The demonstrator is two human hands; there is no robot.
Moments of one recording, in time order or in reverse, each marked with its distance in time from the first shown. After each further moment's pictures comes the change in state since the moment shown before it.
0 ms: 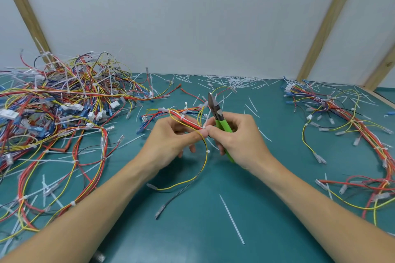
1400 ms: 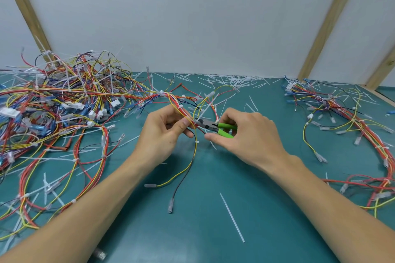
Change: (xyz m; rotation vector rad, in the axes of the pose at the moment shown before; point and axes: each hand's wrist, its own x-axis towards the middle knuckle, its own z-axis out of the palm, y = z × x) left_hand 0.003 0.002 -0.009 0.066 0.111 0.163; right_hand 0.002 0.003 -0.023 -0.893 0.093 -0.192
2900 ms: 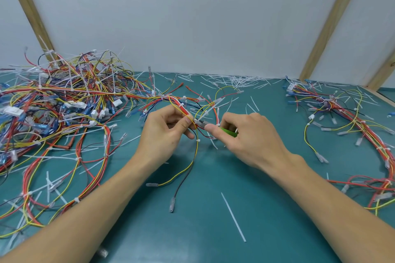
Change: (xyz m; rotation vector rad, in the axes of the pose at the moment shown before) left_hand -0.002 0.001 0.001 0.006 0.055 -0.021; right_hand 0.000 -0.008 -0.006 0.049 -0.043 -0.038
